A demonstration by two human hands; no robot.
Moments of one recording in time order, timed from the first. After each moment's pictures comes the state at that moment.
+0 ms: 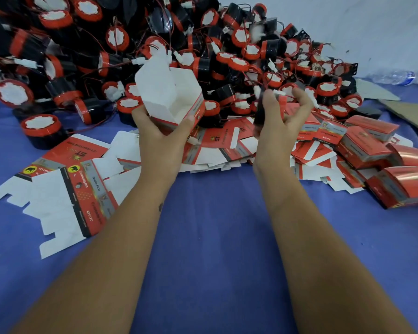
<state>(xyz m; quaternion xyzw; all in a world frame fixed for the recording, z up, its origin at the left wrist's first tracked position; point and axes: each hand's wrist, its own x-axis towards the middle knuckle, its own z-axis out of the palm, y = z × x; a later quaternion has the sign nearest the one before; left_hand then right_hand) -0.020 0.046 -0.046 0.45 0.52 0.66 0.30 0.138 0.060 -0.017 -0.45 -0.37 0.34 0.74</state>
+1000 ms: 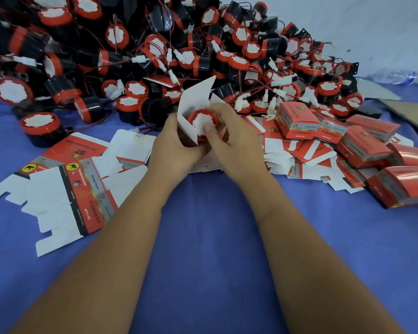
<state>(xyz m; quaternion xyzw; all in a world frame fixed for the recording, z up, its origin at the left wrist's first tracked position) -0.016 0.047 -0.053 0.58 0.54 0.53 0.29 0.119 0.054 -0.038 -0.49 -0.74 0.09 0.45</state>
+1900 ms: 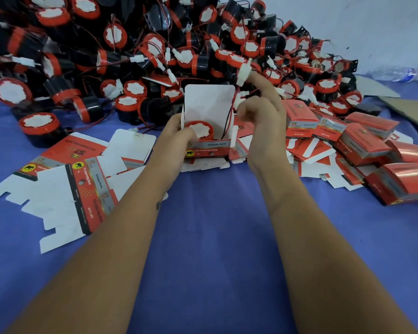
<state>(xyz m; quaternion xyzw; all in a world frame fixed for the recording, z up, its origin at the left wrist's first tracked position) -0.014 0.046 -0.038 0.51 0.54 0.51 0.45 0.132 0.050 -0.001 -0.37 -0.50 0.40 0.68</state>
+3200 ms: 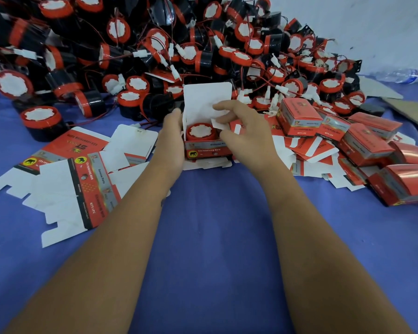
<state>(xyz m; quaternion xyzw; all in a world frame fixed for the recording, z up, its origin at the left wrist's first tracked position) -0.008 0.041 -0.036 0.42 0.48 0.58 0.51 0.134 0.052 -0.022 -0.49 -0.72 0.23 0.44</state>
